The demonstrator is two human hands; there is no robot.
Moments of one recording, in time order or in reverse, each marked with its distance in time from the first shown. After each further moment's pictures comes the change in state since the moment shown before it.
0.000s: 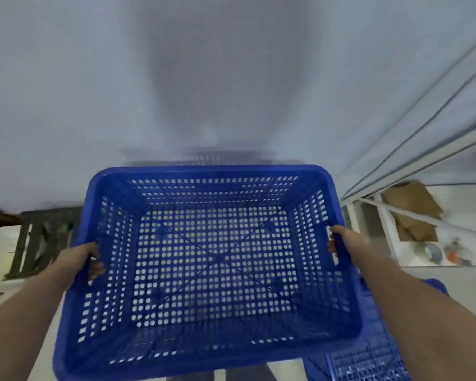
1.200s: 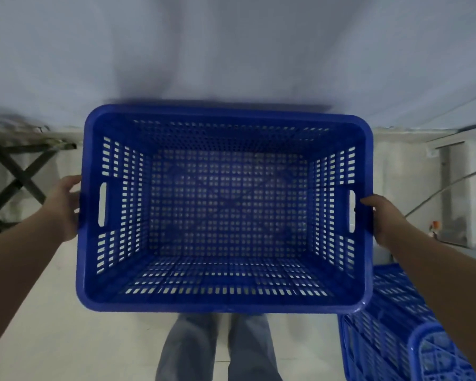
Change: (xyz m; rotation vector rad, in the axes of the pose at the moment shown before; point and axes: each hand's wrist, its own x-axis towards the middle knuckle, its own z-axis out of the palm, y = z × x) left_hand 0.327 -0.069 0.181 -0.261 0.053 -0.055; right_hand 0.321 0.126 0.188 0.124 -0.037 0.143
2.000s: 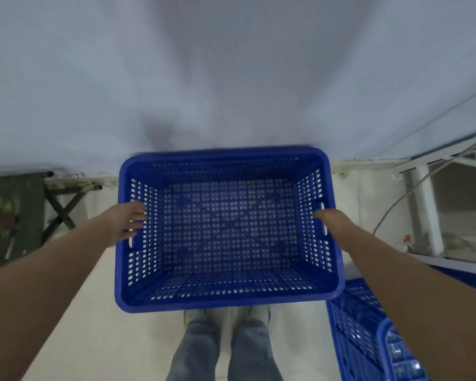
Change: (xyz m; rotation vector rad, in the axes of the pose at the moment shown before) left_hand -0.119 0.059 0.029 0.449 -0.228 0.019; right_hand -0.110 -0.052 0.013 -0.440 -0.090 -0.124
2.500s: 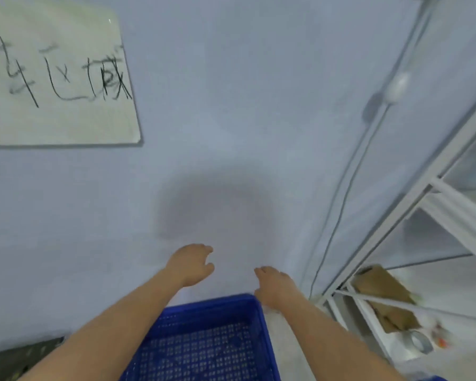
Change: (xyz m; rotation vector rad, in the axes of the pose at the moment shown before) left_hand -0.432 0.180 0.027 1.105 0.161 1.074; right_hand -0.382 -0.125 -0.158 -0.938 0.267 -0.669
